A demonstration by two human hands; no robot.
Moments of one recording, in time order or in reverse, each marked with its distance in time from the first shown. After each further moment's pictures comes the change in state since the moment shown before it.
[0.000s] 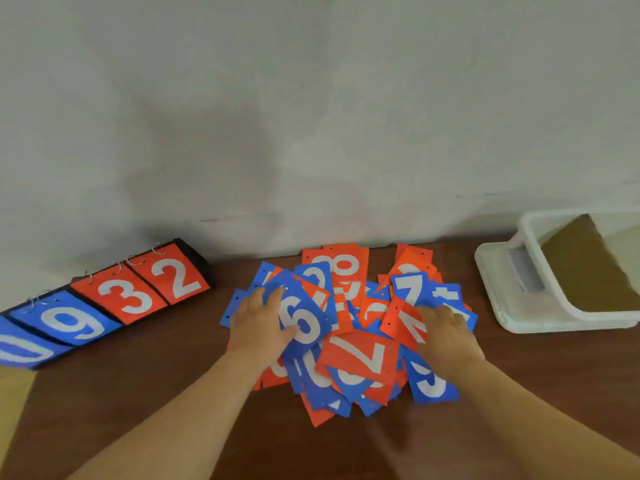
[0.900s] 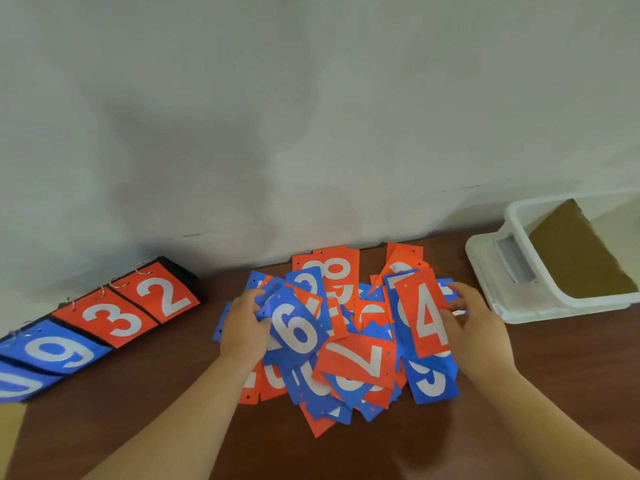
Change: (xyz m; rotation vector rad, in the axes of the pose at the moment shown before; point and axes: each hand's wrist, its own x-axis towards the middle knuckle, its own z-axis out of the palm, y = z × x) left_hand 0.019 -0.005 -0.007 -0.535 0.141 -0.149; right_hand -0.030 0.016 -0.033 0.738 0.313 0.184
